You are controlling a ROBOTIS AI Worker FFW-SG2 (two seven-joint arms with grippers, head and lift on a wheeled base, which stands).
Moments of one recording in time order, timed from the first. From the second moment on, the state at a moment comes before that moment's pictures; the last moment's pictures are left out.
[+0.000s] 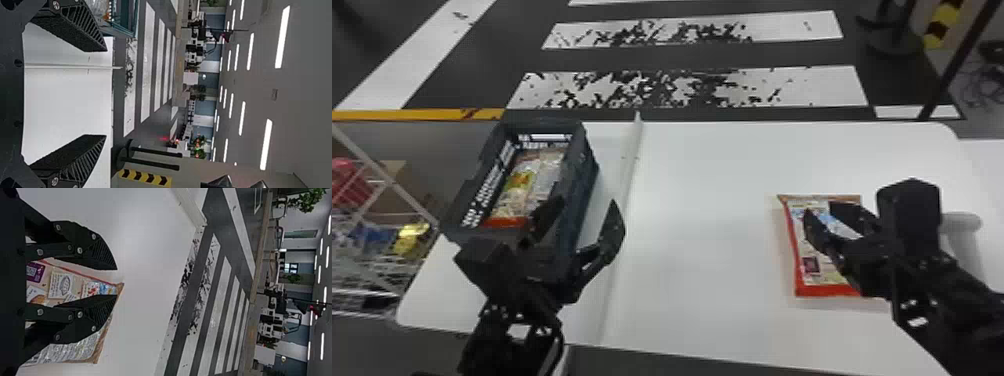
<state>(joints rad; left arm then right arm) 0.60 0.23 0.00 -2.09 0.25 -0.01 -0.04 0.34 -0.24 0.18 -2.19 -0.03 0.73 0.09</state>
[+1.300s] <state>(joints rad) 0.53 0.23 -0.01 -2.01 0.27 -0.01 -0.05 0.25 -0.28 -0.17 -1.97 -0.06 0.94 0.14</state>
